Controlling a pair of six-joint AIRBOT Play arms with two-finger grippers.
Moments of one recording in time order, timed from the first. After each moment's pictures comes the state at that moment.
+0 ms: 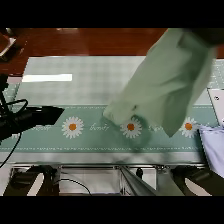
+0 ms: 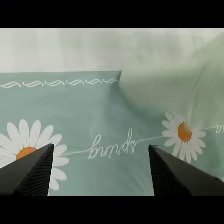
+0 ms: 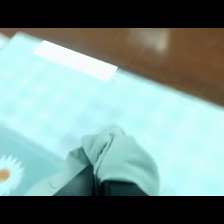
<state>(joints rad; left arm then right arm) 0.00 -0.44 0.63 1.01 -1.07 -1.46 0.33 -1.04 1.76 -1.26 1.34 1.49</state>
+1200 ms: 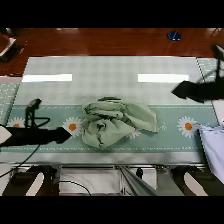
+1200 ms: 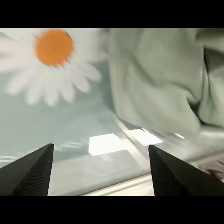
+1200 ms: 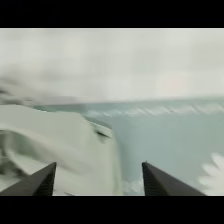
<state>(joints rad) 0.03 -0.56 0.39 0.99 -1.28 -1.46 -0.14 -0.84 0.93 -1.24 1.21 1.60</state>
